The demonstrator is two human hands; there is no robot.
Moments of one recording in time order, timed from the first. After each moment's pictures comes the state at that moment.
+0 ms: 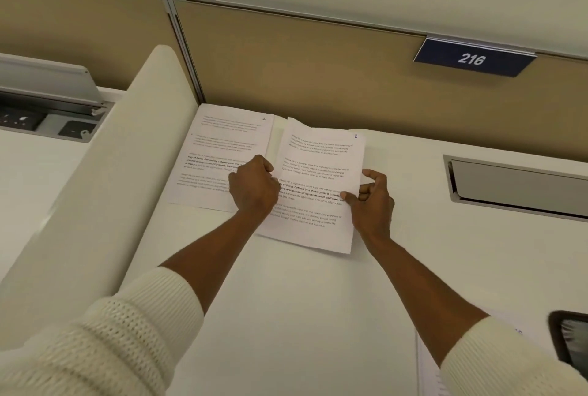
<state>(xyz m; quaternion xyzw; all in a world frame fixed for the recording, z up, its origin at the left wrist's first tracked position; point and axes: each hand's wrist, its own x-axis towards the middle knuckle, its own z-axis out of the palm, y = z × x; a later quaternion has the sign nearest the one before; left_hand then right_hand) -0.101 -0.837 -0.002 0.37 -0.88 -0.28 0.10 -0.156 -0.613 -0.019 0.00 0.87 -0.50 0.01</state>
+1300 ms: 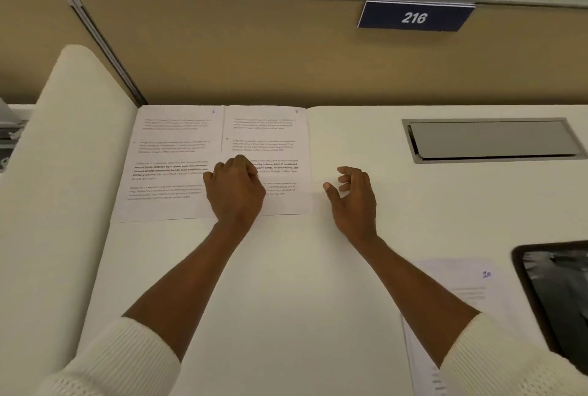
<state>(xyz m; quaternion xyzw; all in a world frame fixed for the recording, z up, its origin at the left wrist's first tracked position) -0.095 -0.801 -0.008 0.25 -0.93 -0.22 0.16 -0.128 -0.571 -0.042 -0.03 0.90 -0.44 -0.05</state>
